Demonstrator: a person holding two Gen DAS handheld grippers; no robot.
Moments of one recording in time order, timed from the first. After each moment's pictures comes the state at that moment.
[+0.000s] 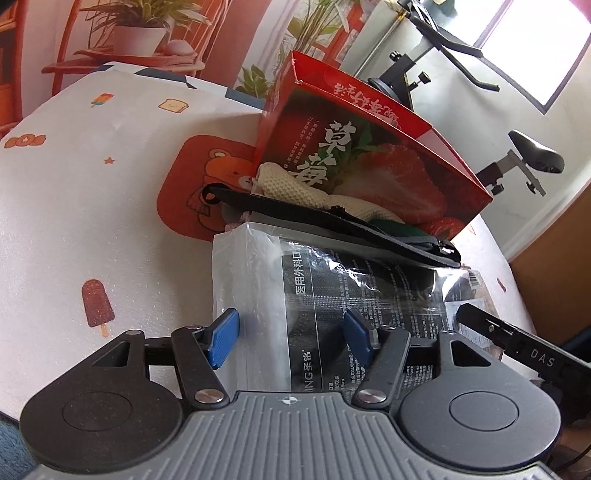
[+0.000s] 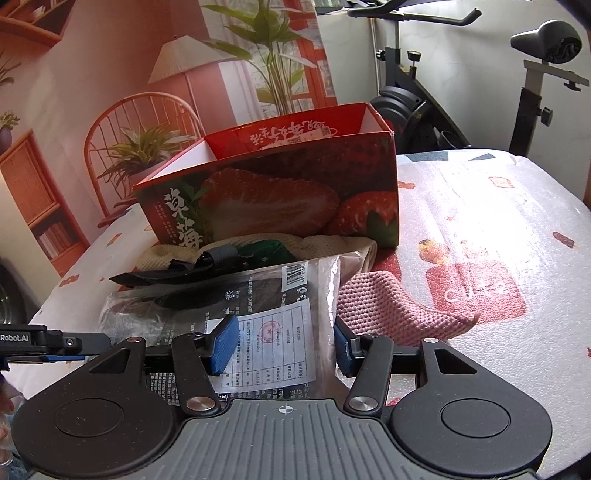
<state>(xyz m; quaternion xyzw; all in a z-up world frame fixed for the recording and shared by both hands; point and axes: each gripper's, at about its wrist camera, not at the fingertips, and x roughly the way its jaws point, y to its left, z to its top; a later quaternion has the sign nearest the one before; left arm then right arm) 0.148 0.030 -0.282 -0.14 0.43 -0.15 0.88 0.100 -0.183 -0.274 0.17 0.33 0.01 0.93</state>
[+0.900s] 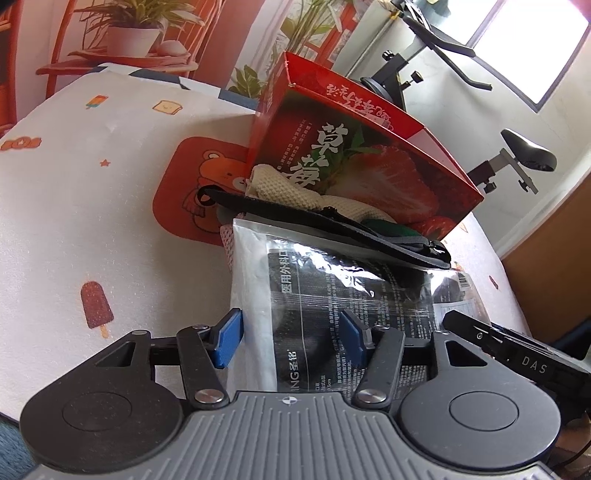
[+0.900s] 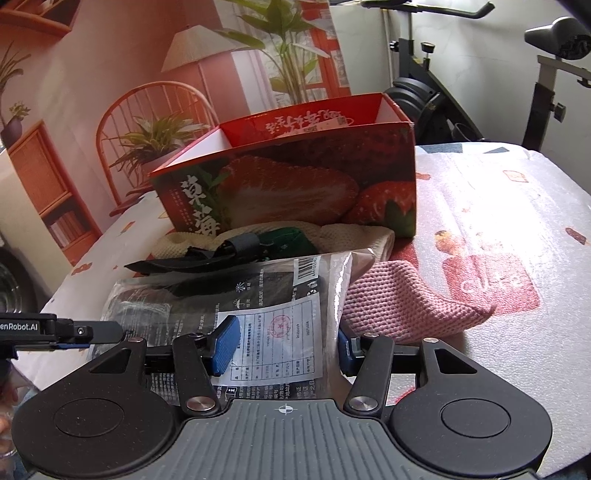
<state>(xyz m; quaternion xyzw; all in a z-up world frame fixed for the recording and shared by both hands) 0.148 0.034 -0.276 -0.13 0.43 -0.17 0.88 0.100 -0.179 -0.274 0.16 0.35 0.03 0.92</state>
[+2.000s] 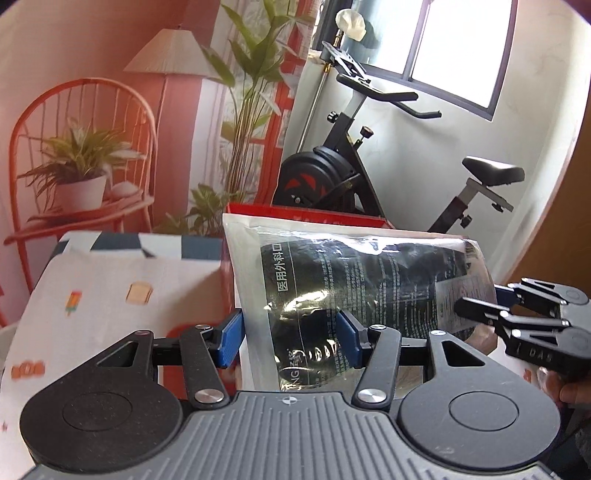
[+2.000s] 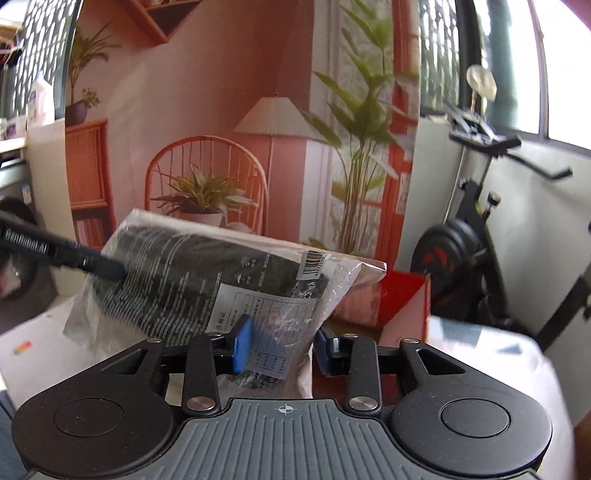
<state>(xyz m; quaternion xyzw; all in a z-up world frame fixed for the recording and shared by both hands) 0.222 0.010 -0.158 -0.03 0.31 -0.21 0.93 0.174 -0.198 -0.157 -0.02 0.23 0.10 0.97</state>
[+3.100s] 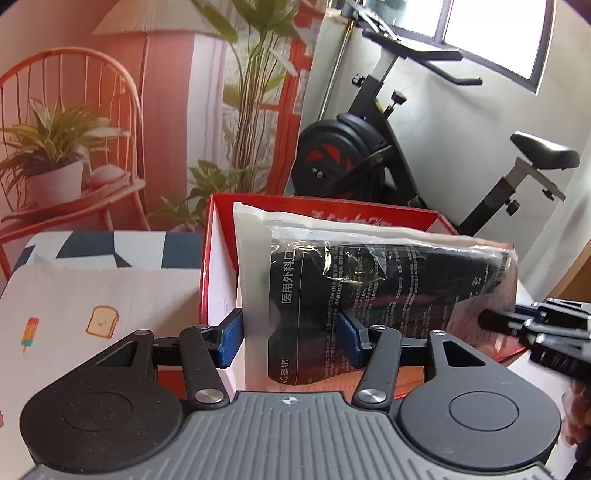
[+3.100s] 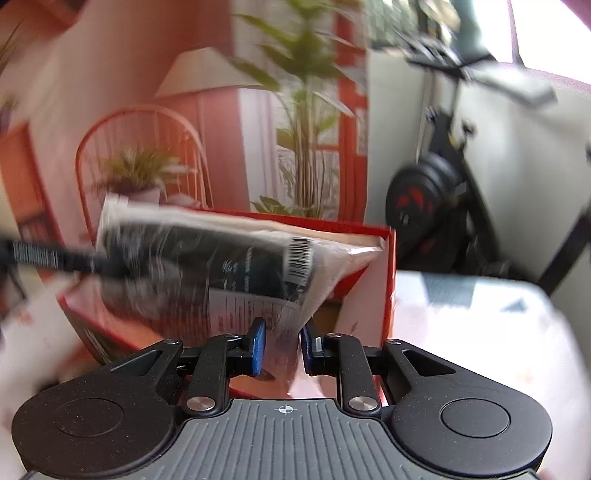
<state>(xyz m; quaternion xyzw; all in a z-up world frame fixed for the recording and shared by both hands) 0.339 -0.048 -0.199 -0.01 0.37 -0.17 0.91 0.290 -0.257 -0.216 0.08 0.31 0.05 0.95</state>
